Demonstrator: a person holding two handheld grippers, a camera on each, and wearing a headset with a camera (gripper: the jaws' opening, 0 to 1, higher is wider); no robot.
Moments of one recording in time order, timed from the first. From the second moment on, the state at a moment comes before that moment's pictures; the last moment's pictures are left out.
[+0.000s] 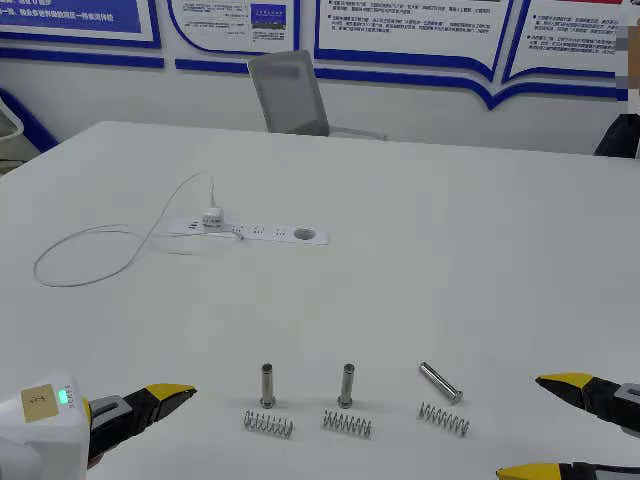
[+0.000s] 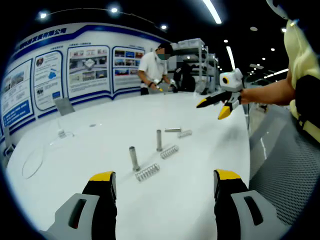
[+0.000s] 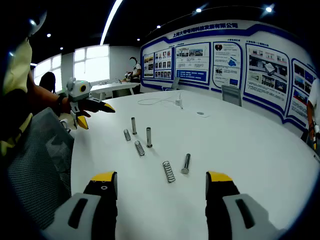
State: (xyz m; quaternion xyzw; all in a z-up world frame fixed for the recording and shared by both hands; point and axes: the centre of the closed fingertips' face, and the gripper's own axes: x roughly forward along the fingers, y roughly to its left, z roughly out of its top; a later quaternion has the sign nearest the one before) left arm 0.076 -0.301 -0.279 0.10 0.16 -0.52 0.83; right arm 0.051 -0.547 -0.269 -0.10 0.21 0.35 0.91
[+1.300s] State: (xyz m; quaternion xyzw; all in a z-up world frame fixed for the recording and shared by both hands) left arm 0.076 -0.301 -0.282 0.09 0.16 -0.51 0.84; right arm 0.055 -0.553 -0.271 -0.08 0.22 0.34 0.91
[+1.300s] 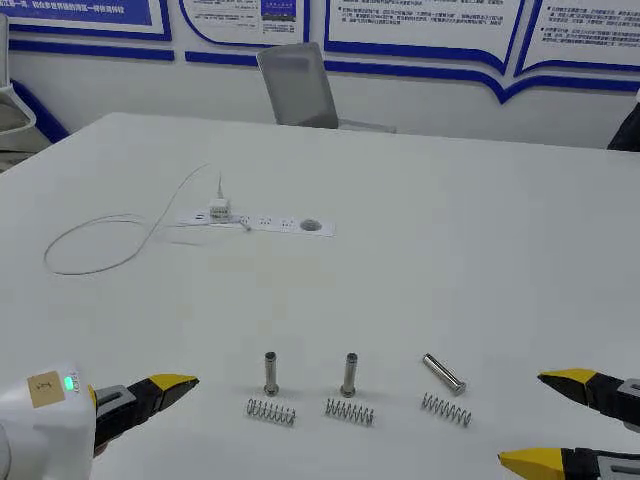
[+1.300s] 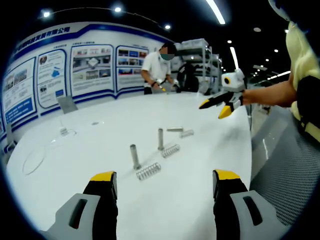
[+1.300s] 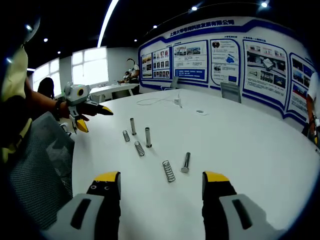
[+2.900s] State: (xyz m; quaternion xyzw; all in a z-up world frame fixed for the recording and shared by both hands) left arm 0.071 -0.304 -0.281 0.09 0.17 -0.50 0.85; right arm 0.121 -0.536 -0.265 -0.11 0.26 0.33 0.90
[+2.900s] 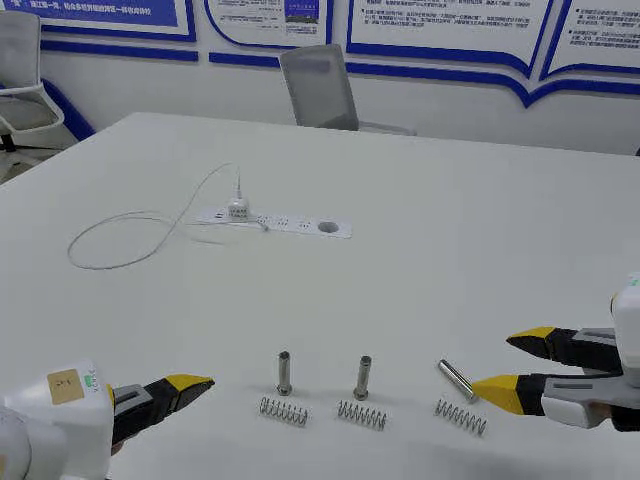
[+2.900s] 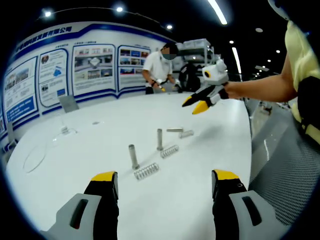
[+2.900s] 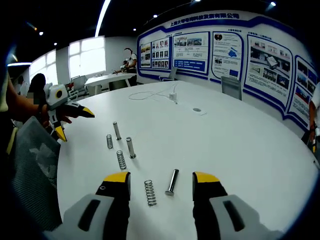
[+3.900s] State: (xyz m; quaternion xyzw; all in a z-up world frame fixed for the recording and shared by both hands) left arm 0.071 -0.306 -0.282 0.08 0.17 -0.50 0.85; right arm 0.163 -0.538 -0.297 -0.13 0.33 0.29 0.89
